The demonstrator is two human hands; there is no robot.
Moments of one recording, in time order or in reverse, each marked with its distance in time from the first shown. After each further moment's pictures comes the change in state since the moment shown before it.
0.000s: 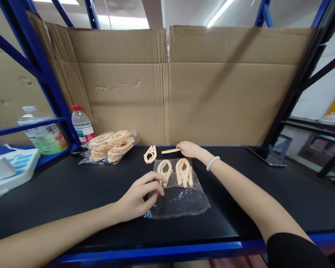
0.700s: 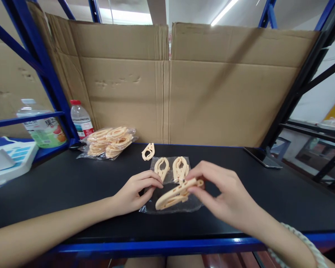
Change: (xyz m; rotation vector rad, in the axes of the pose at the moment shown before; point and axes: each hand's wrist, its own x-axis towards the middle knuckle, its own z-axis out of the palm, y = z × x) left_hand 0.003 0.000 0.001 -0.011 0.016 0.036; right_hand -0.163 -0.141 -0.098 0.464 0.505 -0.010
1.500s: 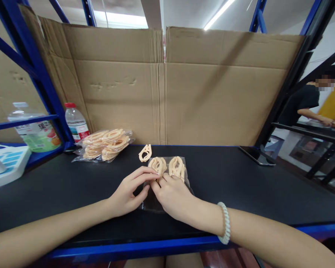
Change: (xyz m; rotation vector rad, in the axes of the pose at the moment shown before) left_hand 0.002 0.006 -0.003 0.054 0.107 0.017; right_hand 0.014 0.020 0.112 -0.606 -0.202 -0.283
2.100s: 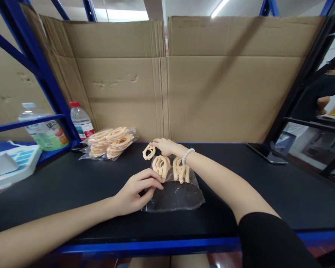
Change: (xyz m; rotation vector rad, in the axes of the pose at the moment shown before) left_hand -0.002 -0.004 0.003 -0.004 -0.095 0.002; right_hand 0.113 0.122 0.074 0.249 -0.376 0.011
